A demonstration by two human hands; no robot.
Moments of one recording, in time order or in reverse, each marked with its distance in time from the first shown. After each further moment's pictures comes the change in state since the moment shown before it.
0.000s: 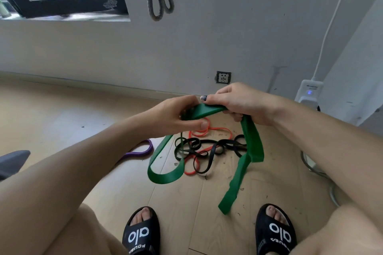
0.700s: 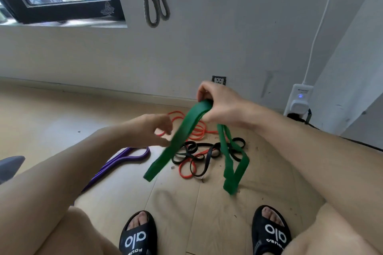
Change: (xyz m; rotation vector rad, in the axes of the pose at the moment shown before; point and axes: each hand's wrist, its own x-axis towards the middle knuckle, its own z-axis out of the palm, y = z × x) left_hand -0.027 -0.041 -0.014 0.196 -0.152 -0.246; right_hand -0.003 -0.011 0.015 -0.404 0.142 -0.238
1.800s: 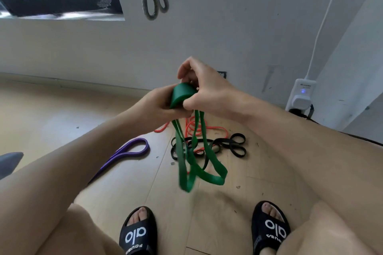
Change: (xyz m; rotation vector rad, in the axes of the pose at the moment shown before) left_hand 0.002 0.047 -0.008 -0.490 0.280 0.256; right_hand 0.010 -0.034 0.004 0.294 0.070 -0.115
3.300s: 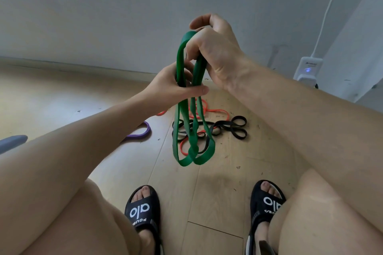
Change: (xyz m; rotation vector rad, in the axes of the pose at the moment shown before) left_hand 0.015 -0.005 0.027 -0.051 0.098 -0.089; right_hand 0.007 -0.019 0.003 0.647 0.337 0.184
